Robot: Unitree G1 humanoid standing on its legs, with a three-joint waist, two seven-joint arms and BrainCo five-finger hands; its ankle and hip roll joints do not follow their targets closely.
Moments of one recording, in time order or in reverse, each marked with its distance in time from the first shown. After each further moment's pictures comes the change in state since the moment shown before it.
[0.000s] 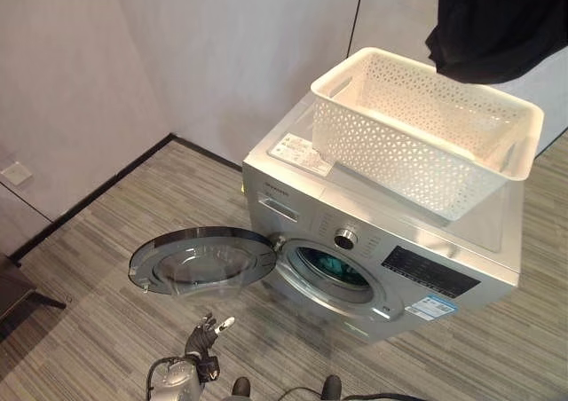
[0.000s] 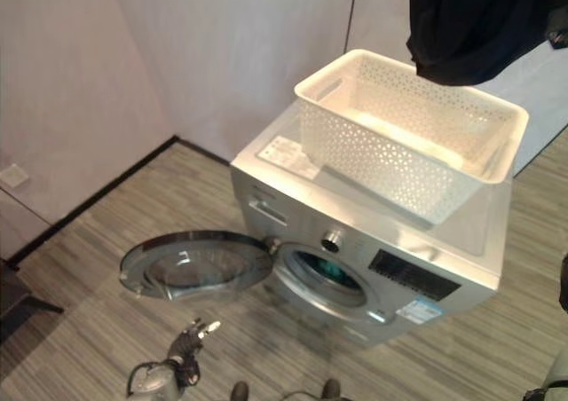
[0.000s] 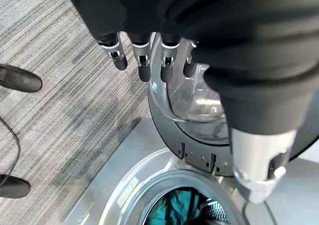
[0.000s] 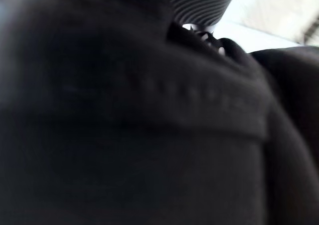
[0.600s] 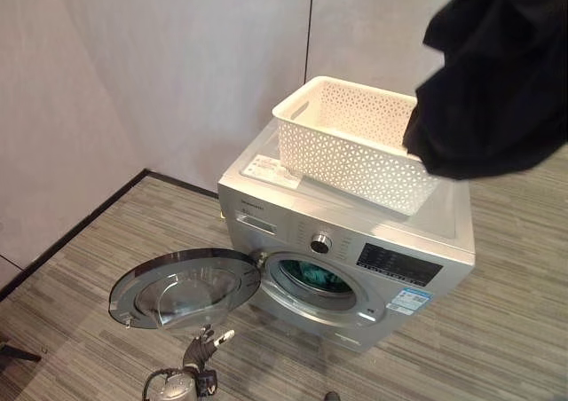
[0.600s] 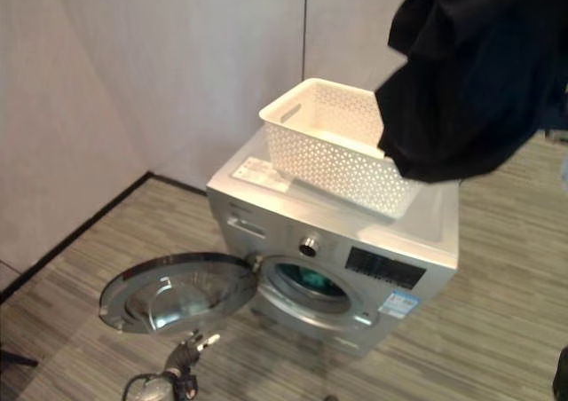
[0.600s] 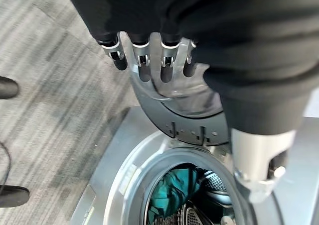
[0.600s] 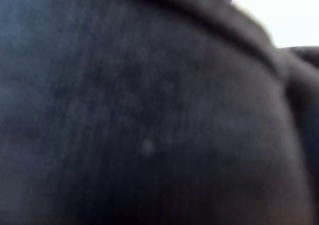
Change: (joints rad) left arm 0.037 -0.008 0.028 -0.064 0.083 0.001 -0.004; right arm 0.988 0.236 -0.645 -0.805 -0.071 -0.094 0.050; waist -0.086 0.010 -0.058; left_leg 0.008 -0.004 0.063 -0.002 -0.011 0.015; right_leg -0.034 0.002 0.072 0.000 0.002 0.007
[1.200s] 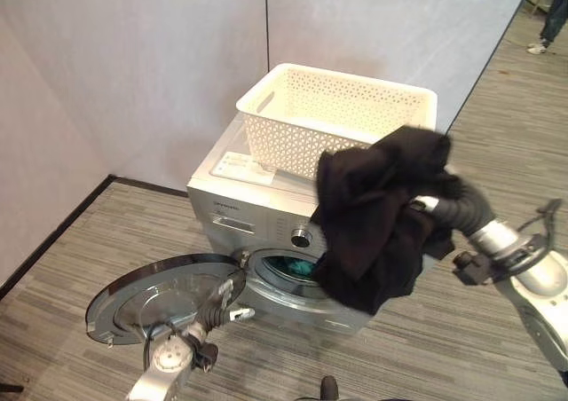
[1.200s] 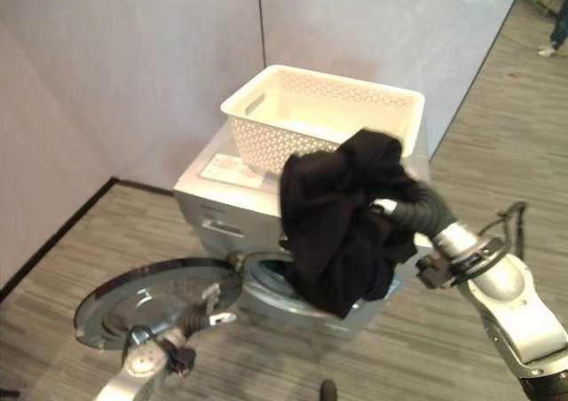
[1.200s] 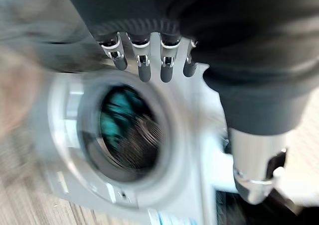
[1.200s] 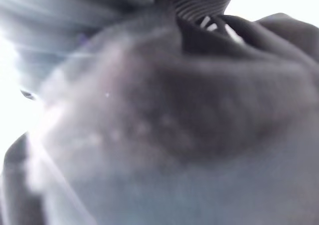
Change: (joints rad) left arm 0.008 0.371 -0.187 -0.633 0.117 -0.055 -0.209; right arm 0.229 -0.078 0.450 -0.133 0.574 -0.002 0.586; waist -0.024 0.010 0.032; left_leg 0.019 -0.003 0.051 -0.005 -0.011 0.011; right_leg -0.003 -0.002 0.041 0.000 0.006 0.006
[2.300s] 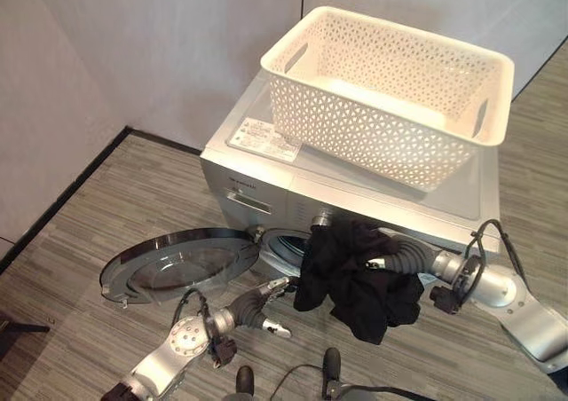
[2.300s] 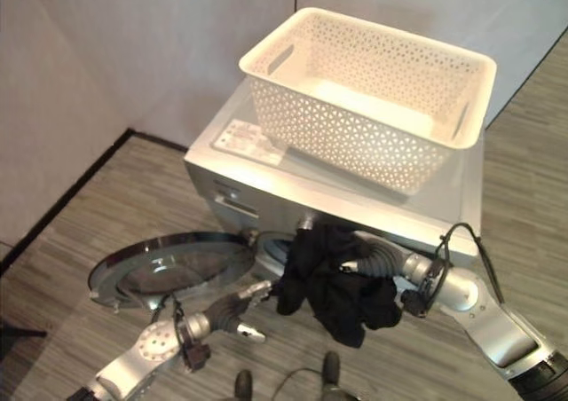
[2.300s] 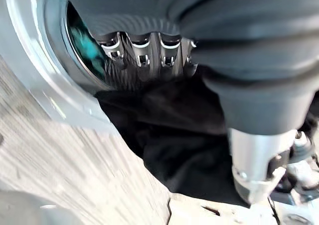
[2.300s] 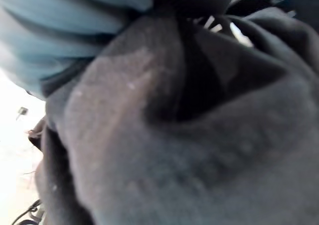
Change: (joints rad) left arm -0.182 -0.016 -0.299 -0.062 -0.011 0.013 -0.156; right arm -0.028 0.003 0.149 0.136 -0.483 0.113 0.078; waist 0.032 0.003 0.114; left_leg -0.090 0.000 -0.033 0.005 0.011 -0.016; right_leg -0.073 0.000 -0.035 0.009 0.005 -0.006
